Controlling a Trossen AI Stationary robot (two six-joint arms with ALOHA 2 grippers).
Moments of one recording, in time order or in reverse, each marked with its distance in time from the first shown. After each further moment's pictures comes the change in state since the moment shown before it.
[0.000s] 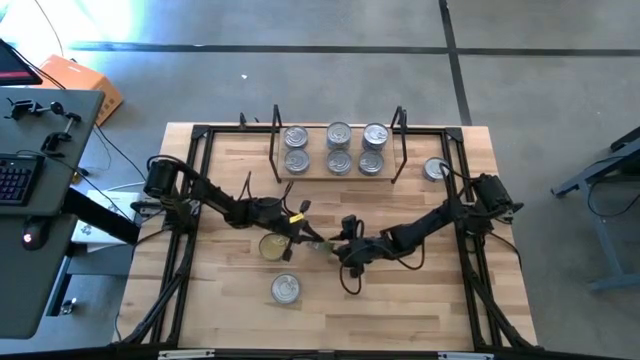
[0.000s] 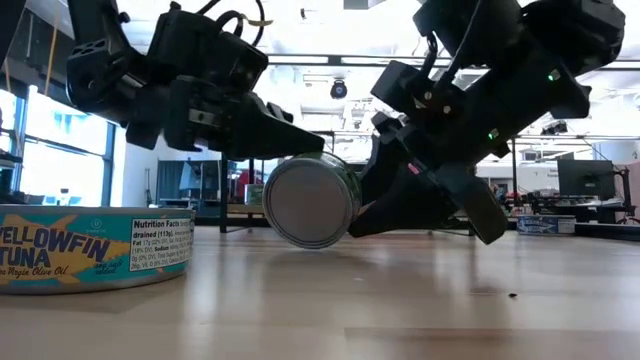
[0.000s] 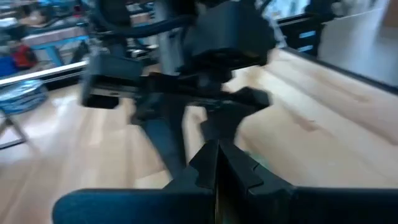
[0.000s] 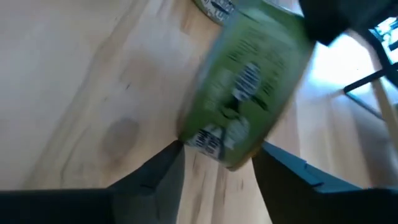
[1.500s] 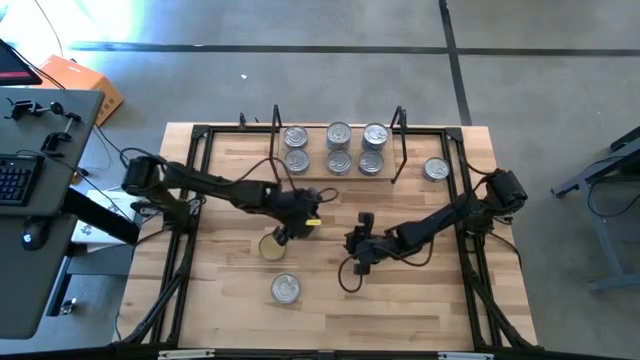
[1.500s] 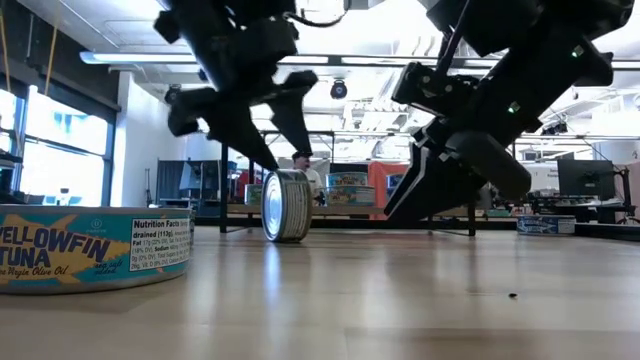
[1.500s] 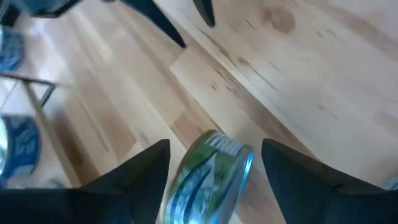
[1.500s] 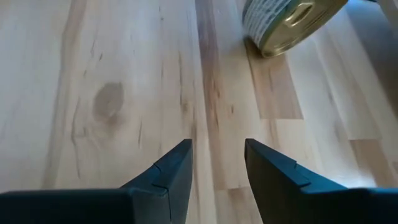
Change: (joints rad) left arm 0.019 -0.184 0.499 -1.383 -0.268 0.620; right arm 0.025 -0.117 0.003 -0.342 0.046 0.472
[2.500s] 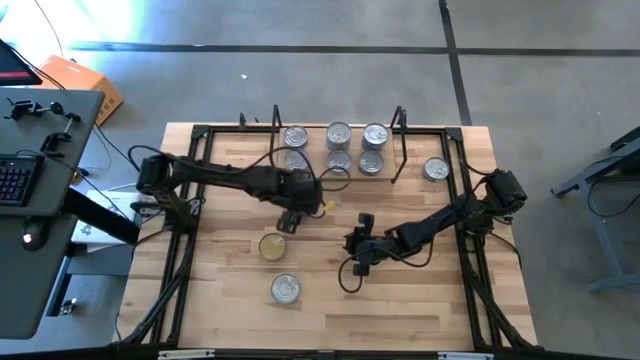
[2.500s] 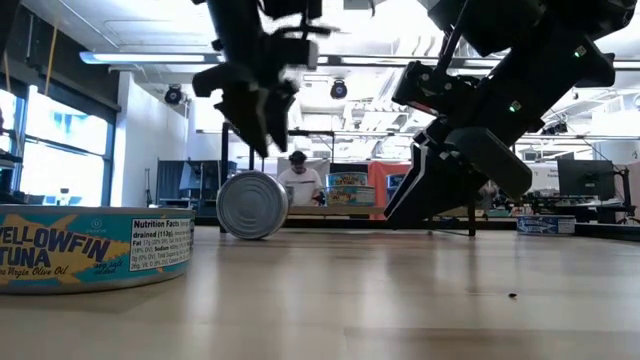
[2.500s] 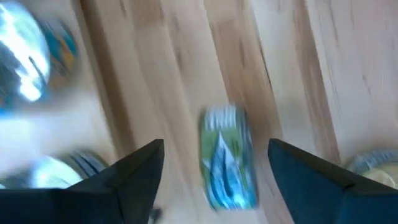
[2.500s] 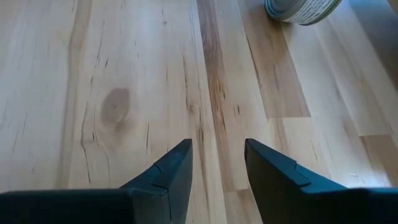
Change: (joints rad) left arm 0.049 0.109 0.320 -0.527 -0.186 -0.475; right arm 0.007 0.006 -0.001 0.013 -0.011 0.046
